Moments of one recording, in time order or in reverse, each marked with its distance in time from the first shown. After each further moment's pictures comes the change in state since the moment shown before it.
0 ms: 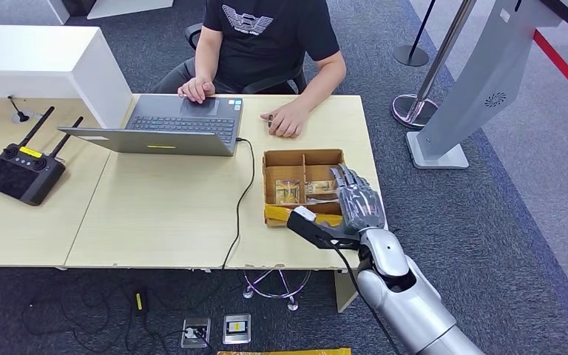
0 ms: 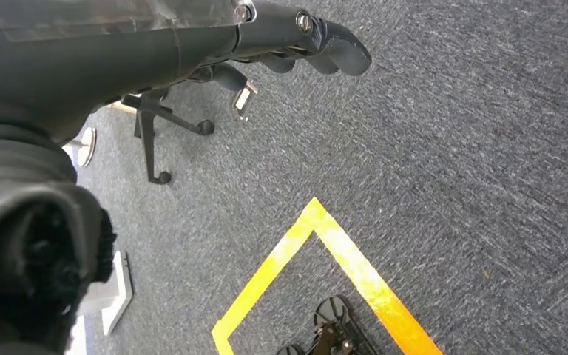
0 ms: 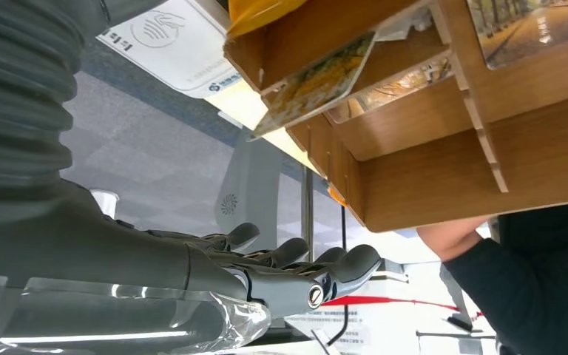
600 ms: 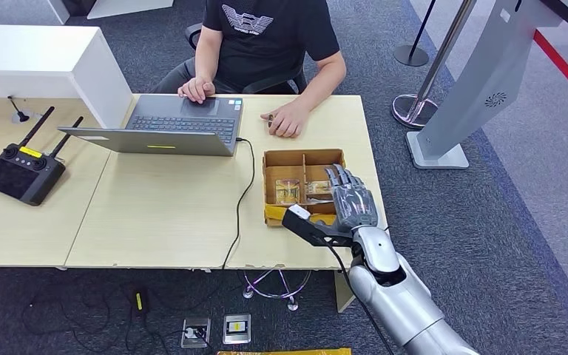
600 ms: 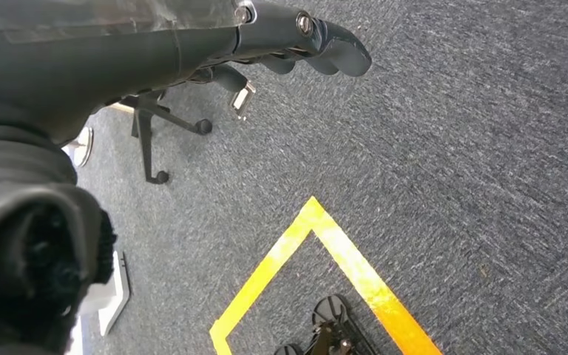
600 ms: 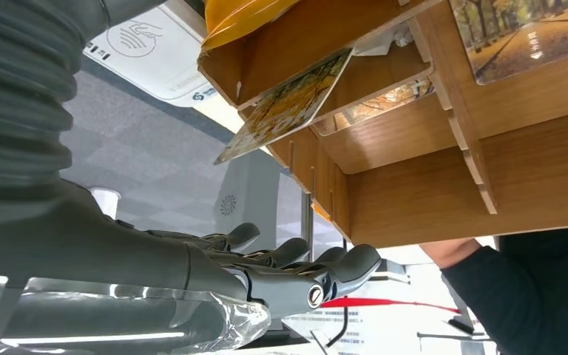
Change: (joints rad) left arm 0.000 -0.005 0.000 0.000 0.005 0.005 -0.012; right arm -0.033 0.060 -0.024 0.129 0.047 -0.042 -0.036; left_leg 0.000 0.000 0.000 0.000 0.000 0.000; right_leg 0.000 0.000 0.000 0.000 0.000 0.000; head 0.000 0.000
